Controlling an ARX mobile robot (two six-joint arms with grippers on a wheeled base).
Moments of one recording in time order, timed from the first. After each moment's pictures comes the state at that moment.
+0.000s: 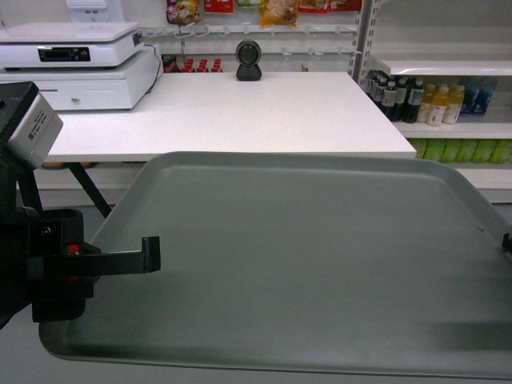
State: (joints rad) left arm -0.44 1.34 0.55 0.07 -0.32 -0.34; right arm 0.11 1.44 0.48 0.39 -0.07 0.28
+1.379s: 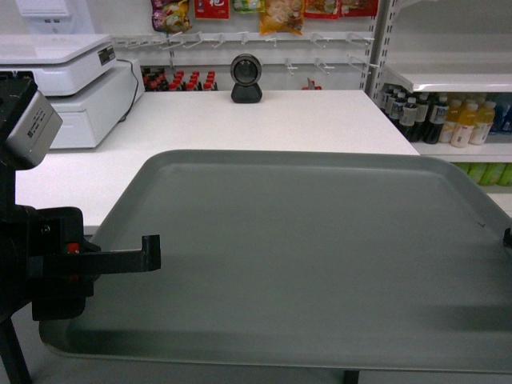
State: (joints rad) left arm -0.44 1.34 0.55 0.08 -0.32 -0.34; right arm 0.11 1.44 0.48 0.39 -0.07 0.28
